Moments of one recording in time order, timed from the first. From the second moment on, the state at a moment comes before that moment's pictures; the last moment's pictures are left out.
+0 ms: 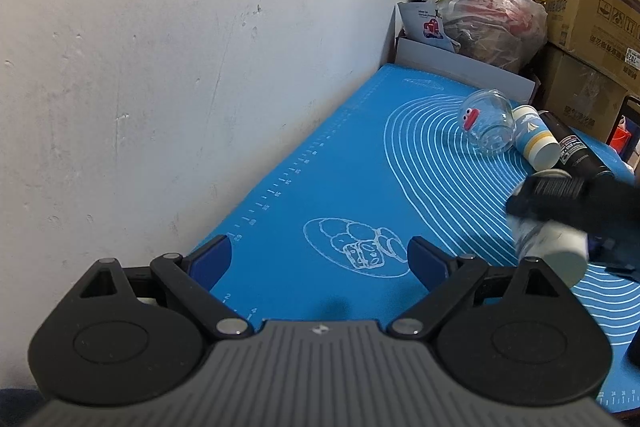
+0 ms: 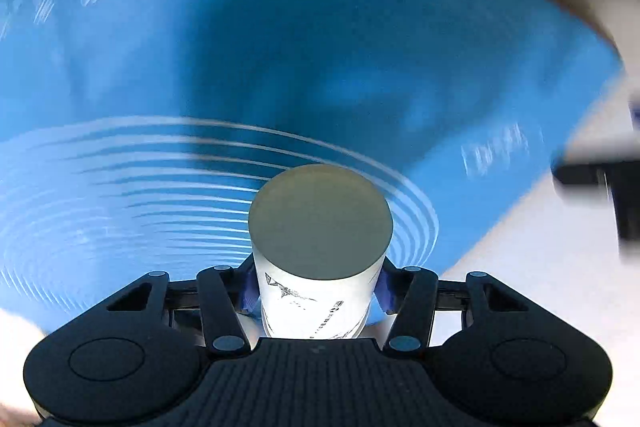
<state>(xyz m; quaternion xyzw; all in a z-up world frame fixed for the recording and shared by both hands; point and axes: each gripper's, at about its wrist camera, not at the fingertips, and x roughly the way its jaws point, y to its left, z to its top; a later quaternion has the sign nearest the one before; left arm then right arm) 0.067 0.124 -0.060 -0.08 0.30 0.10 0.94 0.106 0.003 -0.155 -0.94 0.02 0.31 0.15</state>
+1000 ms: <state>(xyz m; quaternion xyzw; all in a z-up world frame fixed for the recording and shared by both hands) 0.076 0.106 -0.072 -0.06 0.32 0.08 0.94 0.144 -0.119 -0.050 -0.05 0.31 0.11 0.94</state>
